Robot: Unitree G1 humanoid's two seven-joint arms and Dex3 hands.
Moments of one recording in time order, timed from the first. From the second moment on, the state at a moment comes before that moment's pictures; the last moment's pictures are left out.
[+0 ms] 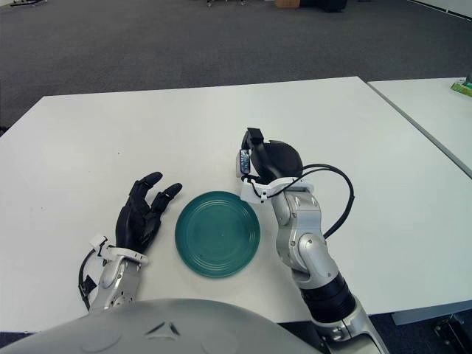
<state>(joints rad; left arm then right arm) 0.37 -0.12 -0.13 0.02 -0.48 -0.29 -0.20 -0.05 -0.28 0.36 -0.51 -1.20 0.40 0.42</state>
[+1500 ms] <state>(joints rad) 0.34 -0.12 -0.13 0.09 -0.42 -0.36 -0.18 0.19 -0.16 0.40 -0.85 -1.35 0.18 0.66</state>
